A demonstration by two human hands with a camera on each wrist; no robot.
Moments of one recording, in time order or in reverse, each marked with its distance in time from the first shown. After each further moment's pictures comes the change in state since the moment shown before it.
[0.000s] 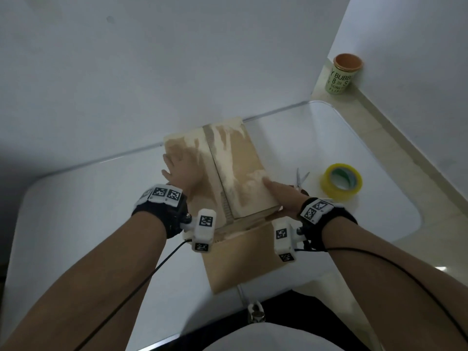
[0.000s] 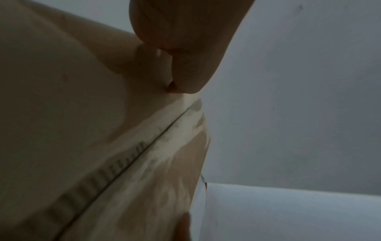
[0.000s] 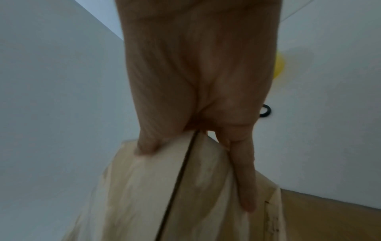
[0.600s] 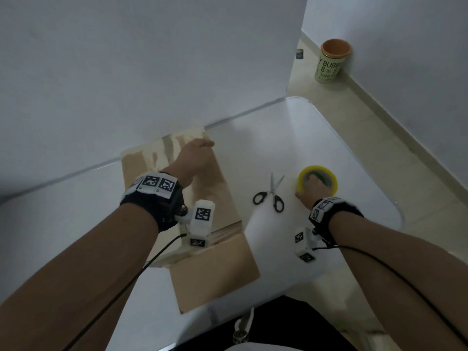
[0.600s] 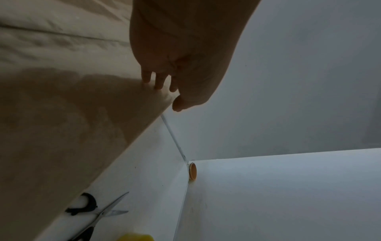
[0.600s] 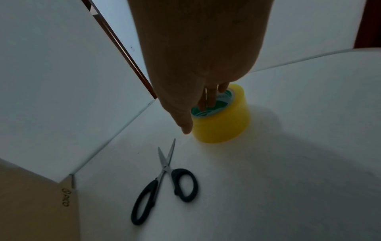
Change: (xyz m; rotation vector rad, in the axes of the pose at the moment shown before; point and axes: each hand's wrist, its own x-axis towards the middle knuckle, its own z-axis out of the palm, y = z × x) left_hand 0.000 0.116 0.043 -0.284 -0.255 0.222; right_hand 0.058 0.041 -0.165 -0.904 0.595 -0.025
